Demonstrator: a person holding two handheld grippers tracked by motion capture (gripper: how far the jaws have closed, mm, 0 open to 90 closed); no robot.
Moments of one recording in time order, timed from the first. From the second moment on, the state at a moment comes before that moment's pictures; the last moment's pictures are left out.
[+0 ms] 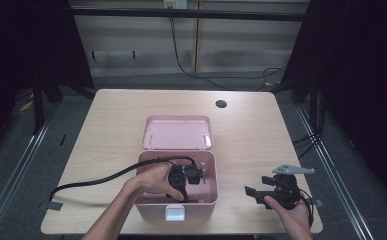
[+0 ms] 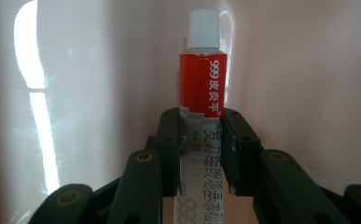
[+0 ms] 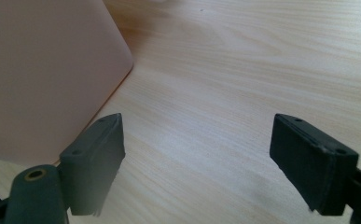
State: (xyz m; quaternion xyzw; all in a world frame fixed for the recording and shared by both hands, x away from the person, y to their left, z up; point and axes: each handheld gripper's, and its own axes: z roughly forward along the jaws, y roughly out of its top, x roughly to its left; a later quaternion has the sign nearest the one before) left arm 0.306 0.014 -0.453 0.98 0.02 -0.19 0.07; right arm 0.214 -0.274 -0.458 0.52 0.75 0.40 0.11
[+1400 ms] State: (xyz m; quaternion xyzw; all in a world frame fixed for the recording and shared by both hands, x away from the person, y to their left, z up) left arm 0.304 0.038 -0.395 0.98 0.03 -0.14 0.12; right arm 0.214 -0.274 -0.458 0.52 0.75 0.40 0.11
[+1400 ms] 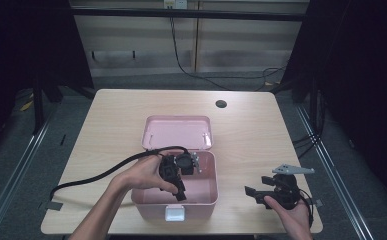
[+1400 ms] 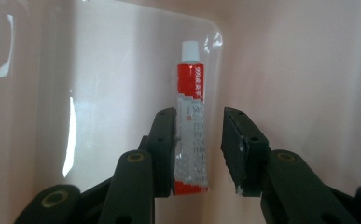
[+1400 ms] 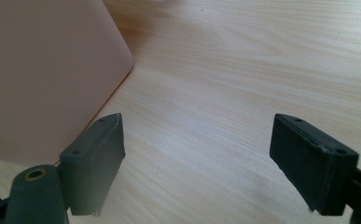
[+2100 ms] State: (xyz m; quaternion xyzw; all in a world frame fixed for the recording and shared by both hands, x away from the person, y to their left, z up) left arm 0.293 0.072 -0.350 0.99 0.02 -0.09 0.14; right arm 0.214 -0.274 -0.458 0.52 0.75 0.40 0.11
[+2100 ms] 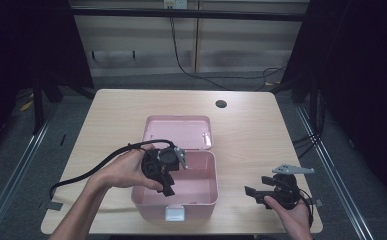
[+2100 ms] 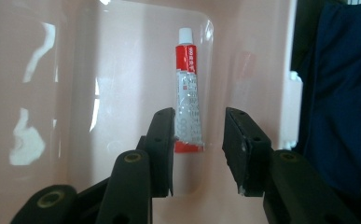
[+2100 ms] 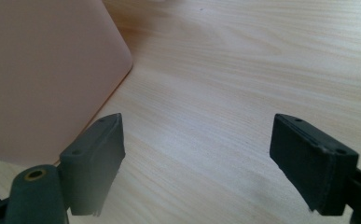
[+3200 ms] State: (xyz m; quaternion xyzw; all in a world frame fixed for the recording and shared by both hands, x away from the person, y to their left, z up) left arm 0.281 0.150 -0.314 0.98 0.06 -0.04 0.20; right arm 0.214 -0.274 -0.459 0.52 0.75 0.39 0.11
